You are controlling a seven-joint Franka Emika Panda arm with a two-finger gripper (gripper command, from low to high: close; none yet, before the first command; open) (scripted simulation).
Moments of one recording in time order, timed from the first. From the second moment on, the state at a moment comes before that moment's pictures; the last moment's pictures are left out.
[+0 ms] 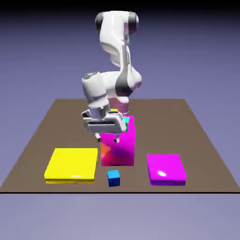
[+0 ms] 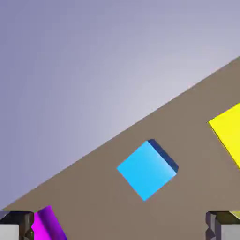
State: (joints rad) arm 0.10 0.02 -0.29 -2.43 0.49 2.39 0.91
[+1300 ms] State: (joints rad) arm -0.08 0.33 -0.36 -1.96 0.63 1.38 1.07
